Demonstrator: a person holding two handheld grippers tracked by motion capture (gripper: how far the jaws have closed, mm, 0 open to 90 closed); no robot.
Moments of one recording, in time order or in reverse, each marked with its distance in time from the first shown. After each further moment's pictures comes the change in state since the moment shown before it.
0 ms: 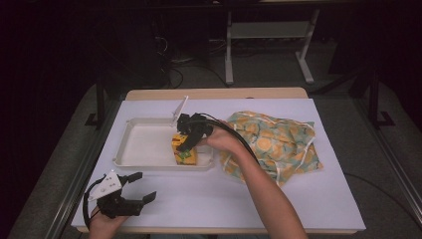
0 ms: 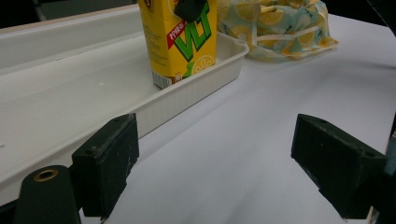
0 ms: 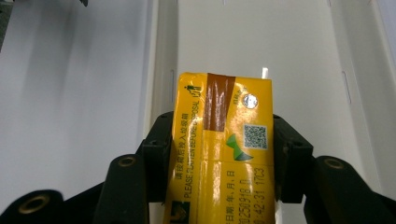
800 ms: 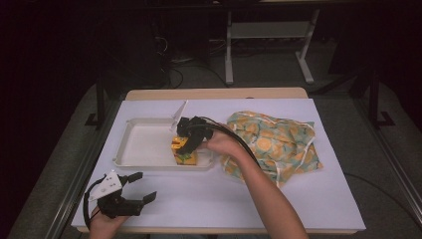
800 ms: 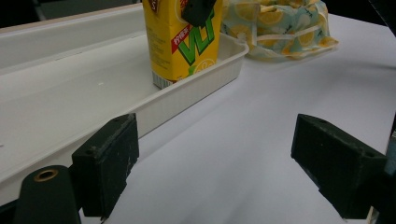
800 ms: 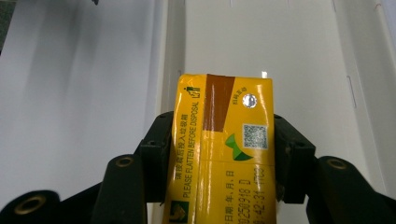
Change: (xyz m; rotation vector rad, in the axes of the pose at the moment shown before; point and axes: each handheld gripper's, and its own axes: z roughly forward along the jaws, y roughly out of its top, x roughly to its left) left arm 0.000 0.000 0.001 -0.004 0.000 -0.006; right arm 0.011 -0.002 0.001 -0.009 -0.019 -0.026
